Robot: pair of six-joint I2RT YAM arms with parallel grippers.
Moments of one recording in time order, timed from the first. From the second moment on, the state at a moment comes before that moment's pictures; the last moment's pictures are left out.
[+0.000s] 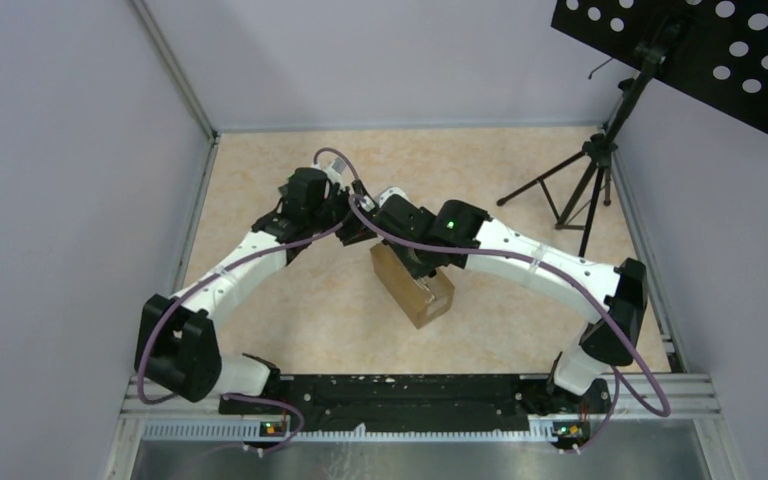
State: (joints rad) left arm -0.42 1.35 1.00 -0.24 0.44 -0.82; right arm 1.09 1.64 1.66 -1.13 0.36 0.31
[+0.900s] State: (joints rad) left arm -0.42 1.52 0.85 0.24 0.62 -1.09; right arm 1.09 1.64 1.65 -1.12 0.37 0.32
